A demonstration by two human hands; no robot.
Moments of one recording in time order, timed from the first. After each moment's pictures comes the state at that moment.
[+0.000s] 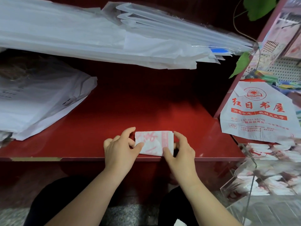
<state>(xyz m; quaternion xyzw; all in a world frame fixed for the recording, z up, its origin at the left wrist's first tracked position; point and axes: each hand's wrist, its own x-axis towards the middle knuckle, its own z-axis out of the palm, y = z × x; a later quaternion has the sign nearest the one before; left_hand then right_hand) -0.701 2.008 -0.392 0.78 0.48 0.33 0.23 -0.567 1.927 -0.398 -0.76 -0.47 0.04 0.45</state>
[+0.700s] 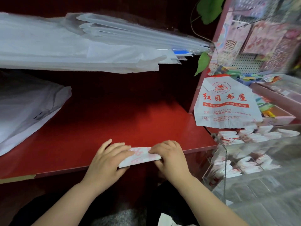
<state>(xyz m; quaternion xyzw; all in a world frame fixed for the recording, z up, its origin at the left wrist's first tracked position) -0.712 2.013 -0.408 0.95 0.19 0.23 0.06 -0.539 1.906 -0.406 -0.70 -0.63 -0.16 0.31</state>
